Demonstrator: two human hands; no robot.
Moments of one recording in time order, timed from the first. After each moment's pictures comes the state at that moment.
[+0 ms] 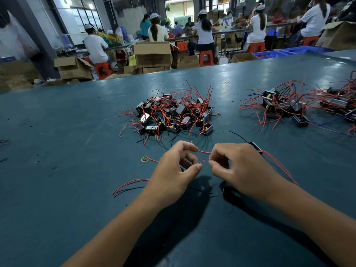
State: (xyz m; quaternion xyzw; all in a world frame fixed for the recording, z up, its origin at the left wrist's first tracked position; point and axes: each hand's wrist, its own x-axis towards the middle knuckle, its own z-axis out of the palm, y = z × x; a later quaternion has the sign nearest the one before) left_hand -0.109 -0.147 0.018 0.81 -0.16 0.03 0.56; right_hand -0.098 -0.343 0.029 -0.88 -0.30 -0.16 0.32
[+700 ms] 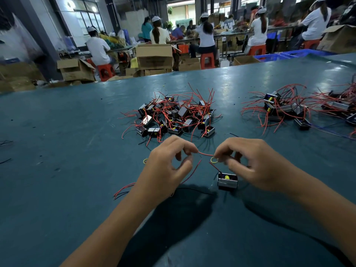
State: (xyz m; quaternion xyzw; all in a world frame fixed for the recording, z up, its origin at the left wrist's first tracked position) left_hand -0.114 -0.131 0.041 0.87 -0.25 0.23 0.37; right_hand -0.093 -0.365 0.045 -0.86 -0.36 -0.13 0.33
